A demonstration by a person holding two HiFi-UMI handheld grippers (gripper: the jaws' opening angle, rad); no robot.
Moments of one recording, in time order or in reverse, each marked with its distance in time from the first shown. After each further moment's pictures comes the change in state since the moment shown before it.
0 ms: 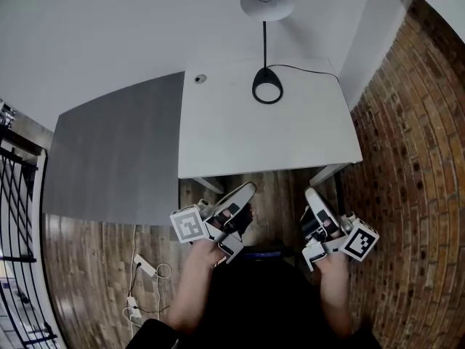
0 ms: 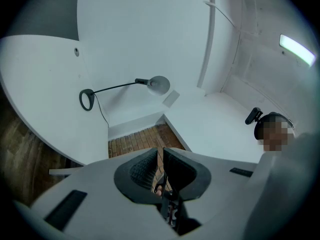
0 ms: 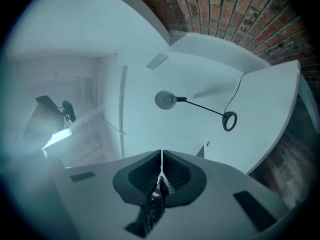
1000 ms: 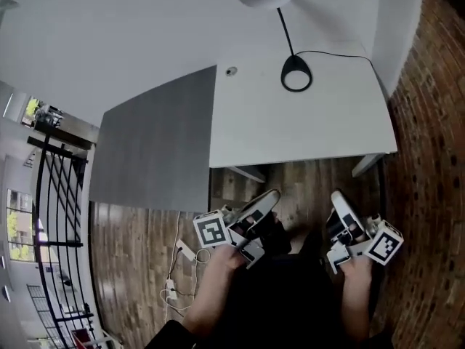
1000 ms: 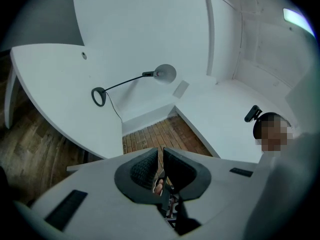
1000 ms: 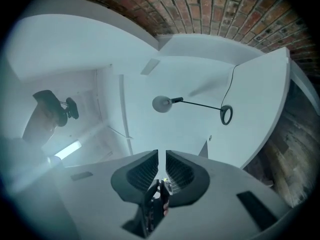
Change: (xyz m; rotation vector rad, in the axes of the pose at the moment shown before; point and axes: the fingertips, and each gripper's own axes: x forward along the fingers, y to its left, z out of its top) left arm -0.005 0.004 -0.050 0.042 0.043 0.204; right arm -0.044 -0.024 0.003 0.141 0.002 0.102
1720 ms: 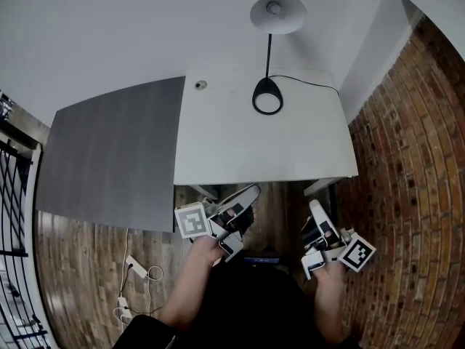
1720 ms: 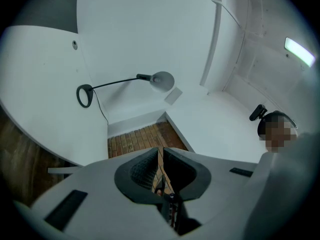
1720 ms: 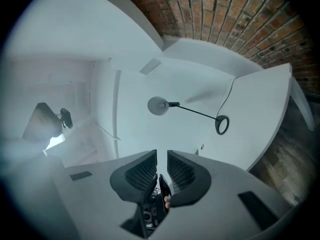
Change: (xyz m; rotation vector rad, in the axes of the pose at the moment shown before) left arm 0.029 0.008 0.063 -0.059 0.001 -0.206; right arm 0.042 0.006 0.015 -0.116 -0.051 -0.157
